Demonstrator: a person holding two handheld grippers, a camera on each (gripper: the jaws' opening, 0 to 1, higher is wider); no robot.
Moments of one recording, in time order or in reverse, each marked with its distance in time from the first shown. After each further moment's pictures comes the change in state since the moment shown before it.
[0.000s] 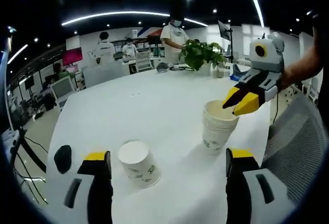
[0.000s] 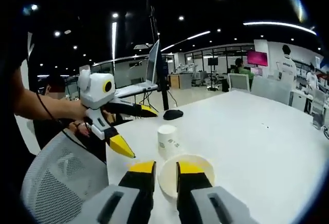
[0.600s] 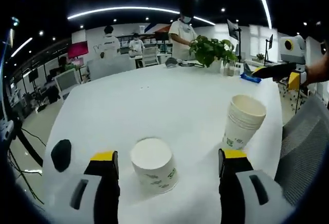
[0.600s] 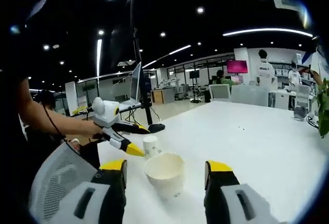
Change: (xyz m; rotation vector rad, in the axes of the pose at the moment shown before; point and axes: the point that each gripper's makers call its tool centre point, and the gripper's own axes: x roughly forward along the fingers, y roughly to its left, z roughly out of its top) left arm 0.032 0.041 -0.020 -0.055 0.024 0.045; right arm -0.065 -0.023 0.001 0.068 -0.109 -0.130
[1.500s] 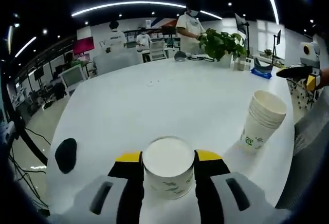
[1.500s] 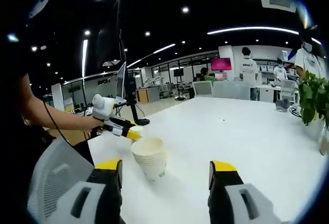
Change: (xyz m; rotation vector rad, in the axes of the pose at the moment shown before) left arm 0.015 0.027 -0.007 0.002 0.043 0.071; right arm -0.041 -0.021 -0.024 0.040 0.013 -0.121
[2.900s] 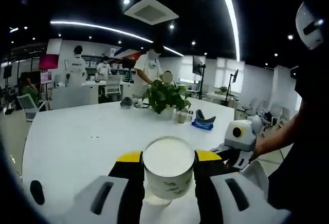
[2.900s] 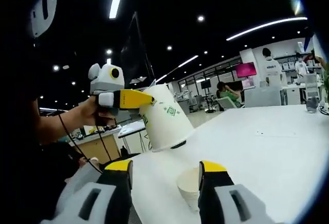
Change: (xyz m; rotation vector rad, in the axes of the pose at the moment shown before) left arm -0.102 -0.164 0.181 -0.061 -0.272 -0.454; right arm 0.031 0.074 0.056 0.076 -0.162 0.289
